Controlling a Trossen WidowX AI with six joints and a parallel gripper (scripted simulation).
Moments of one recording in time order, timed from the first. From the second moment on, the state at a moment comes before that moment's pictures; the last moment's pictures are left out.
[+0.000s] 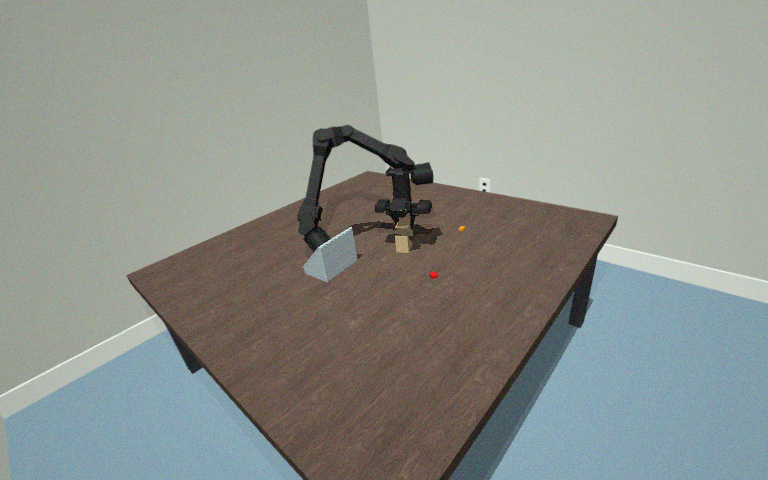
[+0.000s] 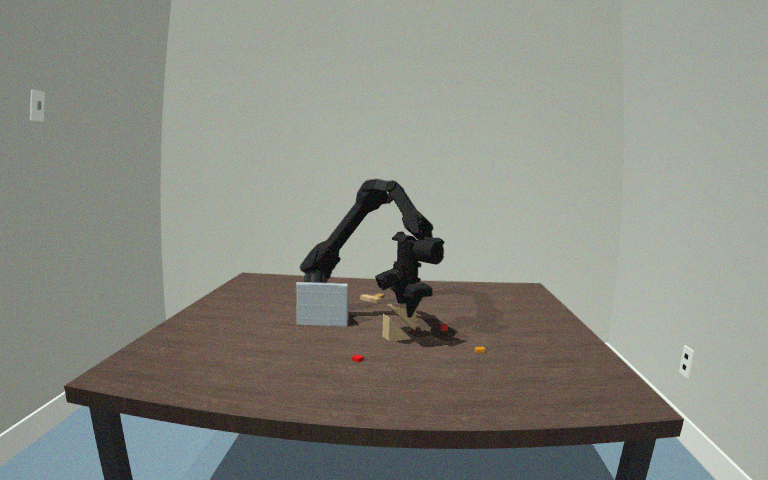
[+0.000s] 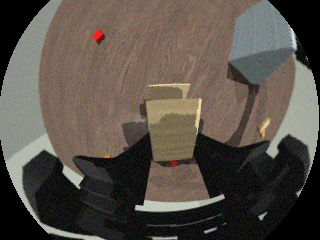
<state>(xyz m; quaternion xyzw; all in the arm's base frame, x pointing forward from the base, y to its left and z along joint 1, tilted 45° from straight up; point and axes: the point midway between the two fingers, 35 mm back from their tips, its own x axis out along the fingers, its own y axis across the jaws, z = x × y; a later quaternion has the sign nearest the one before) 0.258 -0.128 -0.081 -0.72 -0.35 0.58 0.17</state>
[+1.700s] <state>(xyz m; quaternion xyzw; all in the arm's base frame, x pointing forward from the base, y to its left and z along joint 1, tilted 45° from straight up) 0.252 -0.116 -0.099 -0.72 -0.35 0.58 0.17</state>
